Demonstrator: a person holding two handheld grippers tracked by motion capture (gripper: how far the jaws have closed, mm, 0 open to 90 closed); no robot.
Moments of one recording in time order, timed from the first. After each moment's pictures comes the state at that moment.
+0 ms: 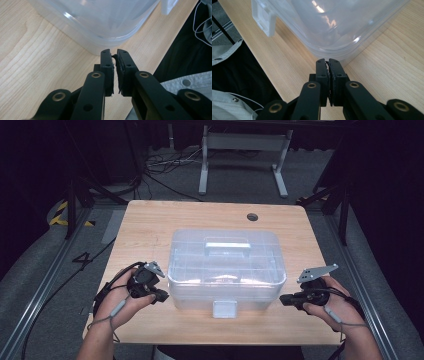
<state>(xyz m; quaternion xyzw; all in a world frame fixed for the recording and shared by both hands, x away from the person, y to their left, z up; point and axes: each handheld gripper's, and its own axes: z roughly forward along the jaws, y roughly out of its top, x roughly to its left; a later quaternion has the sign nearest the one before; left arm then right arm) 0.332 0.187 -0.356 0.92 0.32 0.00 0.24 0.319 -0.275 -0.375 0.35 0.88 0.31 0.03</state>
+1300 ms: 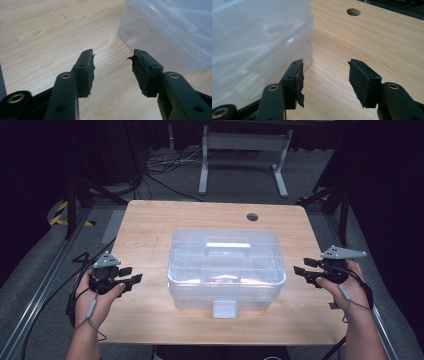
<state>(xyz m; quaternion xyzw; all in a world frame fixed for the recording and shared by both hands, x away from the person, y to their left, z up) 0.339 0.273 -0.382 0.79 0.46 0.16 0.37 0.370 -0.334 -0.378 0.42 0.79 0.39 0.20</state>
